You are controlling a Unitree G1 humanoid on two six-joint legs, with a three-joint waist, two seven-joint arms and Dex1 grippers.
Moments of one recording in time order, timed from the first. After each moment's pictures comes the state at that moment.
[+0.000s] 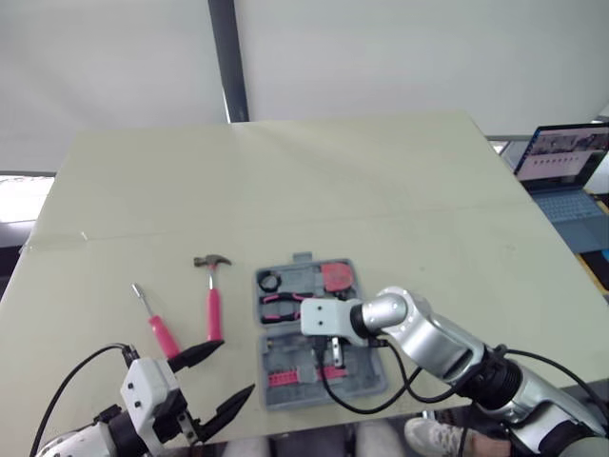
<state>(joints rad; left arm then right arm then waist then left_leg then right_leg) 0.68 0.51 0.24 -0.70 -0.45 0.14 -0.75 -0.52 -0.54 0.70 -0.31 -0.06 0.76 0.94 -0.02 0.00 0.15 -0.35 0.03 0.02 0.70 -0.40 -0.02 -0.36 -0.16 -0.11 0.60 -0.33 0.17</state>
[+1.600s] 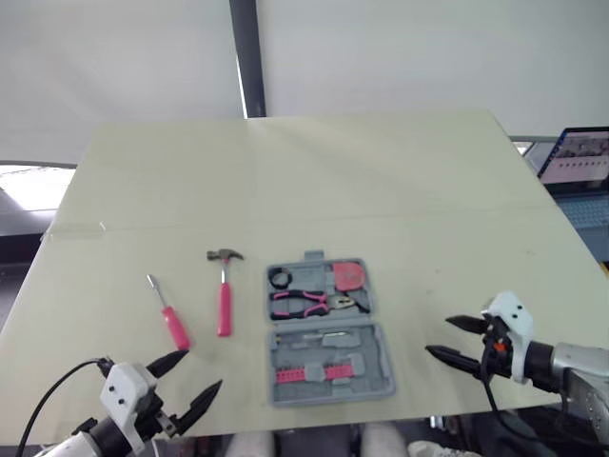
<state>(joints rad) 0.70 0.45 0.31 -0.47 -0.39 0.07 -0.72 0.20 -0.77 -0.29 -0.31 0.42 0.58 0.96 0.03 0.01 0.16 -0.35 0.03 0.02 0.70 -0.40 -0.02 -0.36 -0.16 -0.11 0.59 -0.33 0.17</state>
